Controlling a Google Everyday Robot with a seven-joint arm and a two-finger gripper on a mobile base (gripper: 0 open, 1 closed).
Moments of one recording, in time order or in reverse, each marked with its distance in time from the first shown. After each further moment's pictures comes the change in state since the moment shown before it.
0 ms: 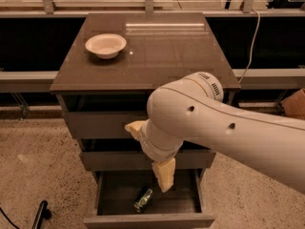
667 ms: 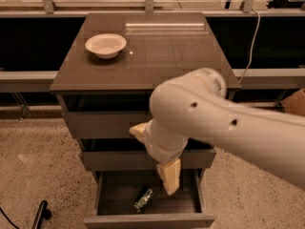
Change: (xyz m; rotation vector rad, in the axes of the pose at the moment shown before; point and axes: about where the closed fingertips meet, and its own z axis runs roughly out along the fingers) arm 0.010 0.013 -0.005 -0.061 0.011 0.014
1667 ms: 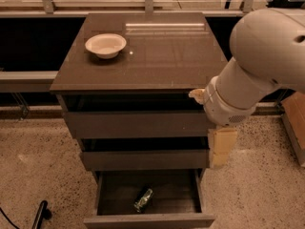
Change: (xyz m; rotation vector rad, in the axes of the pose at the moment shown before) arm 0.104 0.021 -0.114 0.025 0.053 0.434
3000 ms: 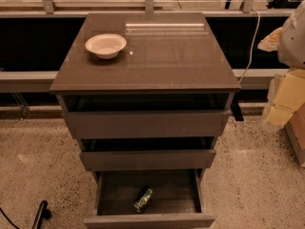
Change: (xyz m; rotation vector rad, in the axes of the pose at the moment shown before) arm 0.059 -0.012 -0.153 0.095 0.058 0.375
